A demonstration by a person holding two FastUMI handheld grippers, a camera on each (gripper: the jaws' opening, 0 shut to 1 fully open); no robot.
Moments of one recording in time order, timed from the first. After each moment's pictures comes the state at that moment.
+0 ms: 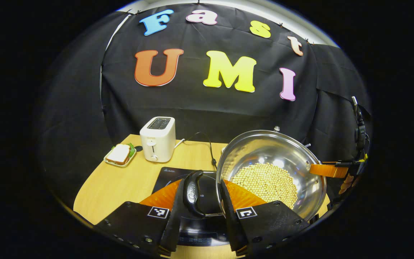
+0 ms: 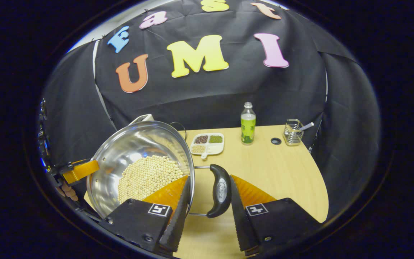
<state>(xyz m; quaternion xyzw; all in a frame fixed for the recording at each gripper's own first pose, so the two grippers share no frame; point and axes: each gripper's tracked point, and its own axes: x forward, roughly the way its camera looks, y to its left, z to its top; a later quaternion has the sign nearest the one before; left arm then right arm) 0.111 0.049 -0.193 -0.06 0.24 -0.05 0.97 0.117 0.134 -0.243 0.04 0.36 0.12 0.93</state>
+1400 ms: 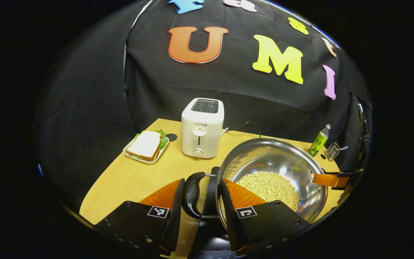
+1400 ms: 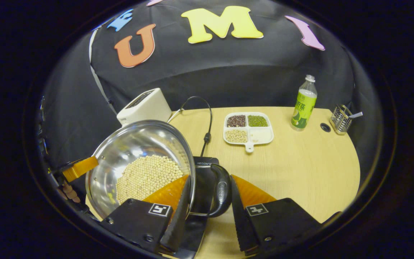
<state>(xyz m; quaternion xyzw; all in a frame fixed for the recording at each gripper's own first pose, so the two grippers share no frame) 0.194 0.175 -0.306 -0.08 0.31 0.04 0.95 0.190 0.275 -0.374 0.04 0.44 0.14 0.88</state>
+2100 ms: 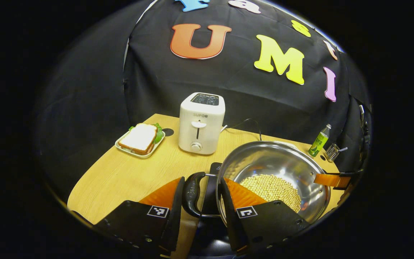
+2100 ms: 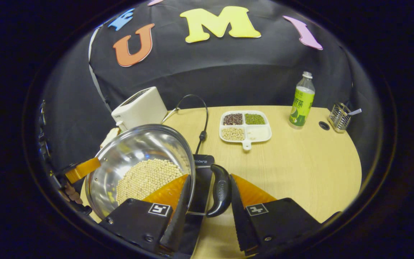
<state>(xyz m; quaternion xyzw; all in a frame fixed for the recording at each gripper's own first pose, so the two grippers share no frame) 0.193 0.175 -0.337 -0.10 0.29 0.03 0.95 0.192 0.269 -0.389 0.03 0.42 0.14 0.90</state>
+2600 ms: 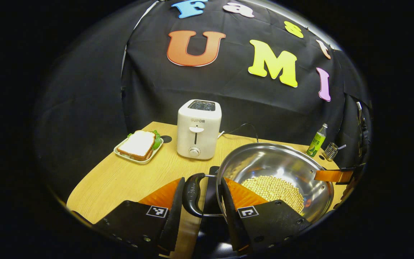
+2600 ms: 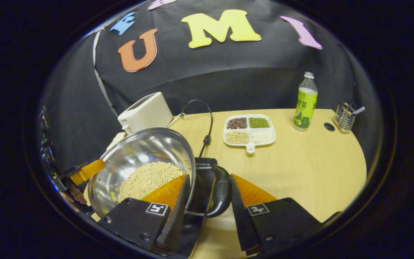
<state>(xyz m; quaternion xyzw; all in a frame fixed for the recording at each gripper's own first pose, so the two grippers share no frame) 0.193 0.174 -0.336 -0.09 0.26 0.01 0.96 0.193 0.269 -0.389 0.06 0.40 0.16 0.90</state>
